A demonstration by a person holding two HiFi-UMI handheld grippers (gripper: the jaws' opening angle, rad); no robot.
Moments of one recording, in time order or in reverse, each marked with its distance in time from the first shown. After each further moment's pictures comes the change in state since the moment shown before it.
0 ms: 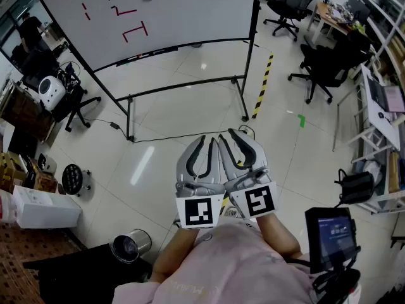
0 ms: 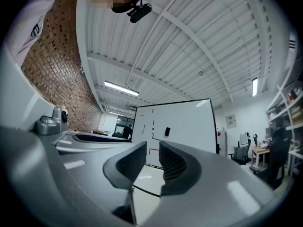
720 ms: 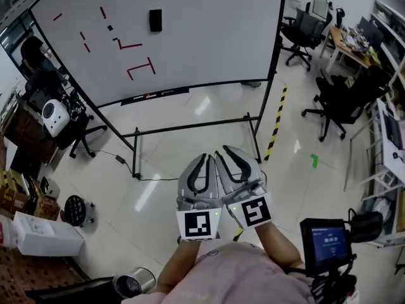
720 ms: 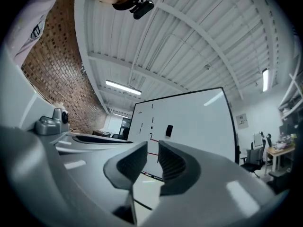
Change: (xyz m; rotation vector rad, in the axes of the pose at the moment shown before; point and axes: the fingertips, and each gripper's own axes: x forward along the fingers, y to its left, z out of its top) left arm 0.187 0.115 -0.063 -0.003 -0.012 0.046; right arm 0.209 -0.073 -0.071 0.001 -0.016 0.086
